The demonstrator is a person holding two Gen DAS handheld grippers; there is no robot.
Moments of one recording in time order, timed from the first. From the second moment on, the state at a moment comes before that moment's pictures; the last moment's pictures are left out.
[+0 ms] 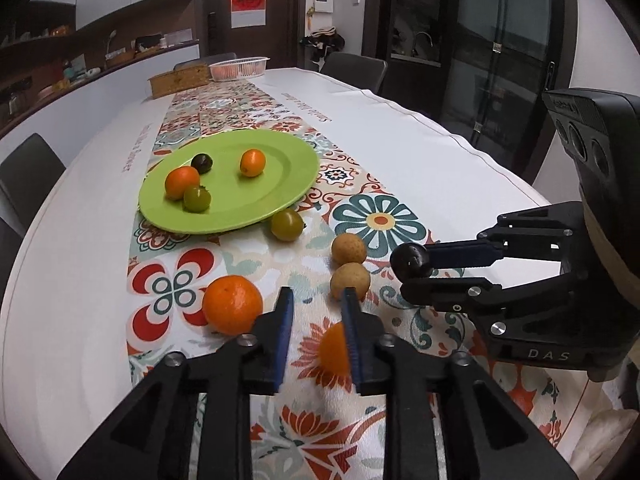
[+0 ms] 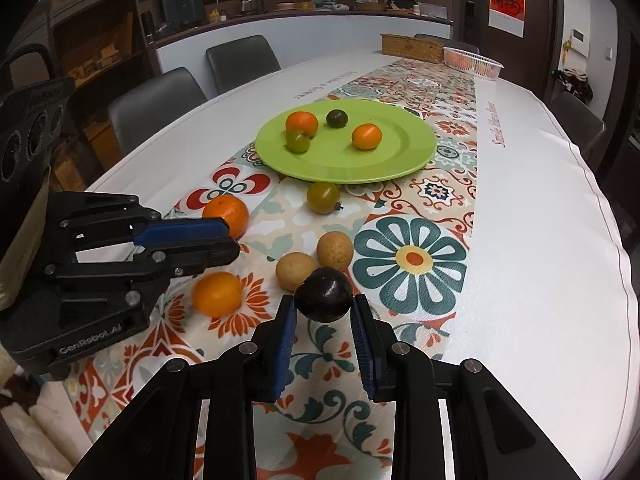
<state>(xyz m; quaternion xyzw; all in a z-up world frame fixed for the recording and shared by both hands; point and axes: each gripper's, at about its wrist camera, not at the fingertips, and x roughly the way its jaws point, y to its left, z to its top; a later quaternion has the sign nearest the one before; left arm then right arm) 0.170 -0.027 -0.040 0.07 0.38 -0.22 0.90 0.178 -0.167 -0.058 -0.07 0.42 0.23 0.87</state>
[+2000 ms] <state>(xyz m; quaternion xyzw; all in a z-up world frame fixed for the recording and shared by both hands) 0.239 -0.005 0.002 0.06 0.35 -0.18 0.92 0.242 -0.148 -0.006 -0.05 0.37 0.21 0.90</state>
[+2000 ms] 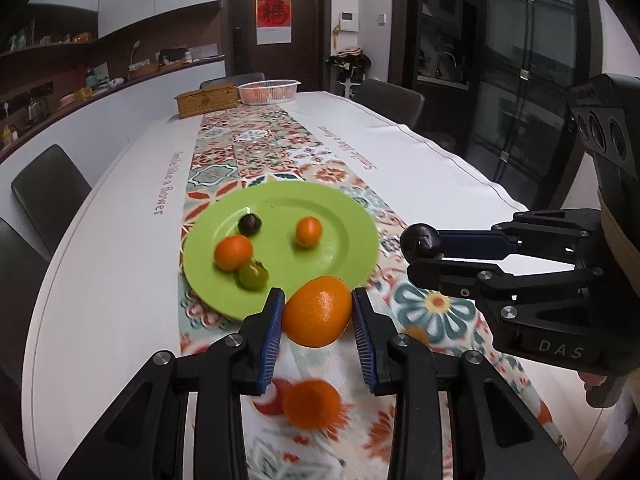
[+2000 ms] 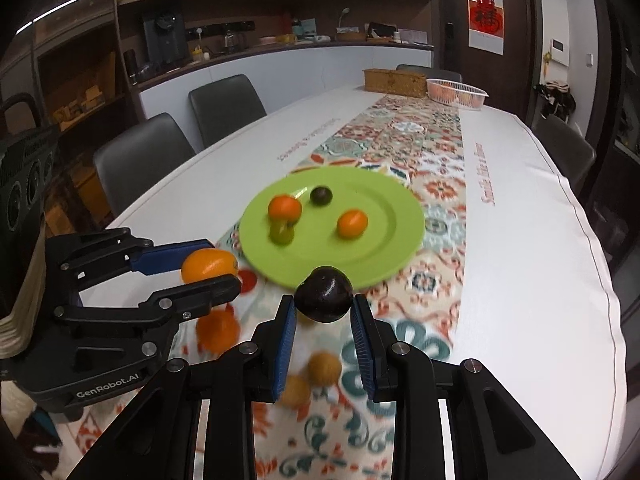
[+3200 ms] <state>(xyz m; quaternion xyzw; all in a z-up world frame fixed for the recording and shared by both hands) 0.409 0.029 -0.034 0.03 0.43 -0.13 0.89 0.422 -0.108 -0.044 -0.03 0.46 0.19 0.87</state>
